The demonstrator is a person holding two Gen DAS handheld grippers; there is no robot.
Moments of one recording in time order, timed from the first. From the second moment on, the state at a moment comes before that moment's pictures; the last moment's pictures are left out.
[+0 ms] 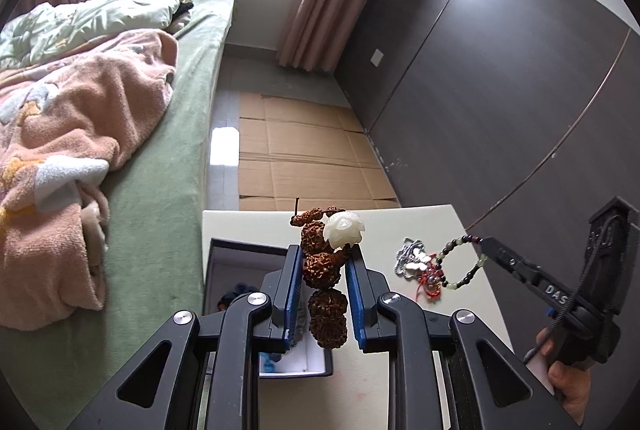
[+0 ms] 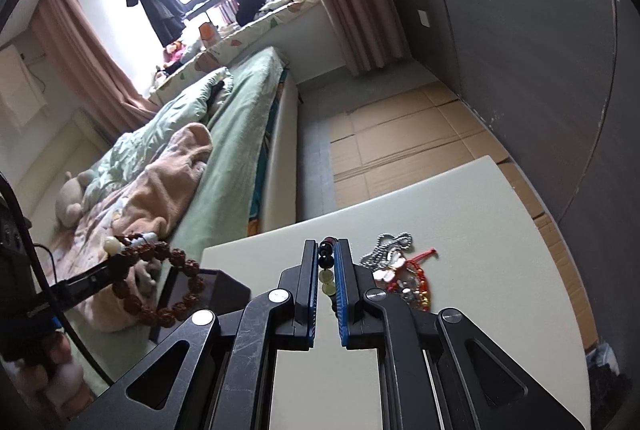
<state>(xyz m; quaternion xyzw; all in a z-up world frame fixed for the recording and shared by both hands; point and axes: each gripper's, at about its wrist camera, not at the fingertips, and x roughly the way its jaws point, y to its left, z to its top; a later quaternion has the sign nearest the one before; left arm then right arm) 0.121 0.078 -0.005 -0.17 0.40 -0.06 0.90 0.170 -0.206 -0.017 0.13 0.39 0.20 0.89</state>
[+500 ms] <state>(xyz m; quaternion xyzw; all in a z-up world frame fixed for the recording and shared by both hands) 0.136 0.110 -0.038 -0.18 0.45 0.00 0.87 0.149 -0.148 -0.005 0.13 0.35 0.30 0.88</state>
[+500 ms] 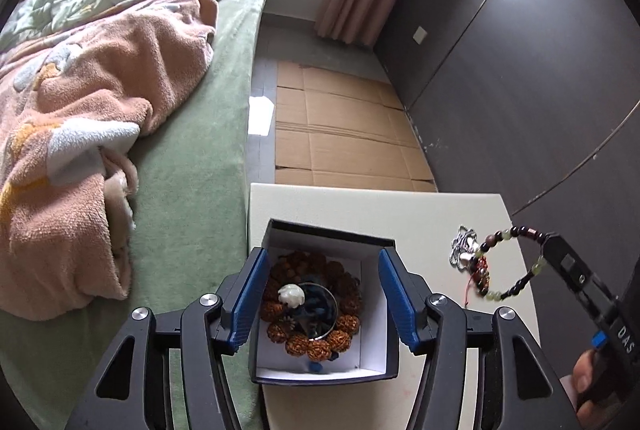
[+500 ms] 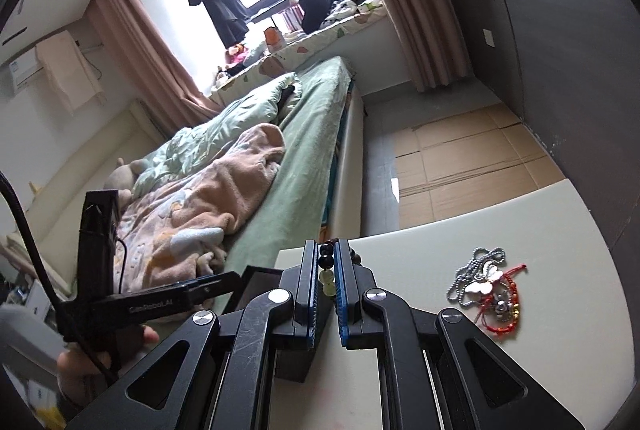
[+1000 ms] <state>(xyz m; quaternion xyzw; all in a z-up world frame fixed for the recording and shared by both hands) 0.135 0.134 -0.037 -0.21 0.45 0.02 0.87 0.151 -0.082 -0.023 0.13 0.37 0.36 0.85</state>
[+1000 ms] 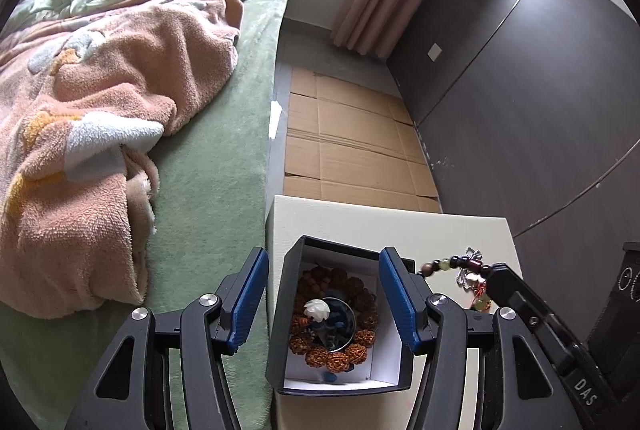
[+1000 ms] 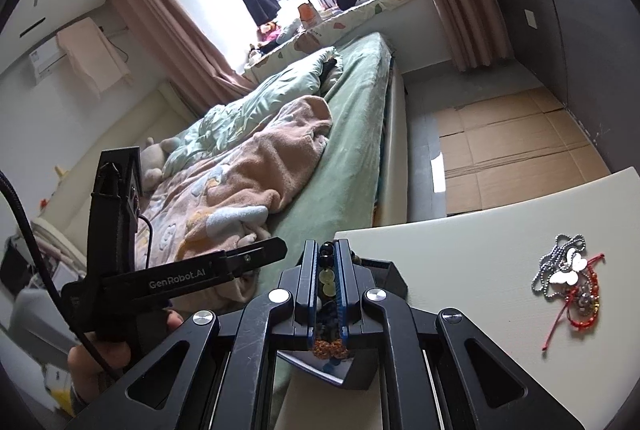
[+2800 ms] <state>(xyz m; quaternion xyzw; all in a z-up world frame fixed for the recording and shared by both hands) 0.197 -0.073 -0.073 -0.12 0.46 -0.11 0.87 0.185 -0.301 -0.082 0.28 0.51 0.12 0.81</state>
